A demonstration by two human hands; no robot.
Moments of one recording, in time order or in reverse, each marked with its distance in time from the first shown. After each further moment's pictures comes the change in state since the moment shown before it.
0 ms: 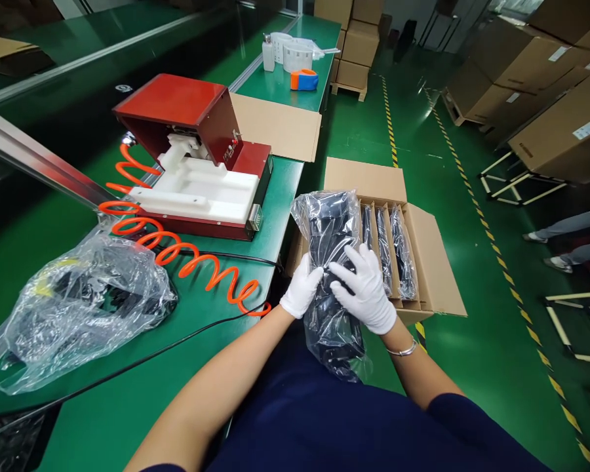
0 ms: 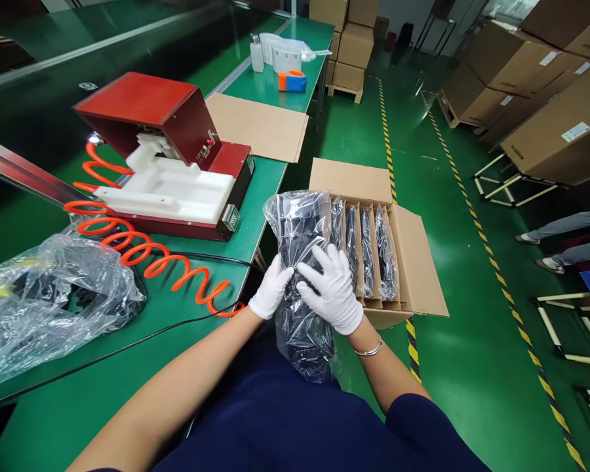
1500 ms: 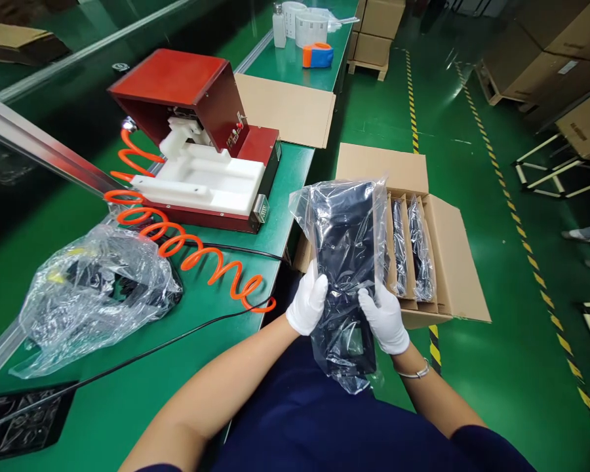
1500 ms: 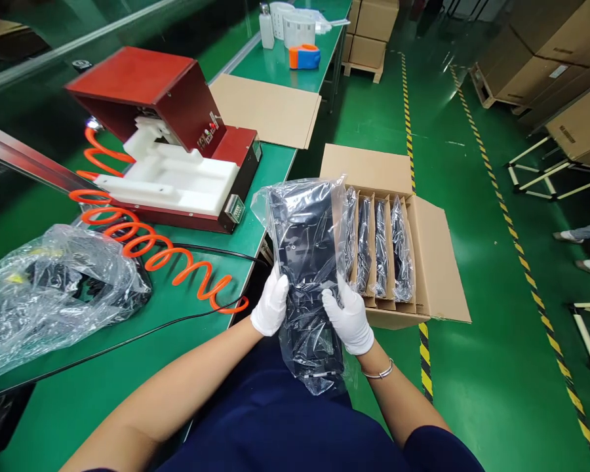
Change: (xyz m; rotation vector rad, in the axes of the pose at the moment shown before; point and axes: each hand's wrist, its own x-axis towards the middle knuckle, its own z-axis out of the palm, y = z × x) left_hand -0.031 0.013 0.002 0.210 0.066 0.044; right_hand -0.049 0.000 0.021 0.594 0.068 0.493
